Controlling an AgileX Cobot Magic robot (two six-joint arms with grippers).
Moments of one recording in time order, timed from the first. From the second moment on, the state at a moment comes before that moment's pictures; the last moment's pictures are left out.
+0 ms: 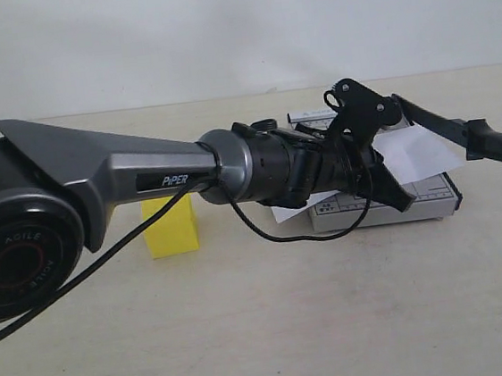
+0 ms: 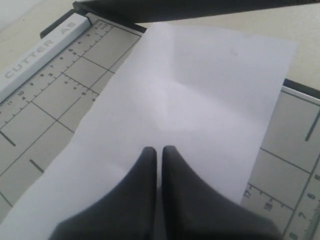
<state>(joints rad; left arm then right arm) -0.68 2.44 -1.77 -1.68 -0.06 2.46 0.09 0.13 -0.01 0.28 -0.01 -0.14</state>
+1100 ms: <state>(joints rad) -0.69 2.35 -1.67 -1.71 -0.29 2.58 0.09 0.13 -0.01 0.28 -0.01 -0.14</state>
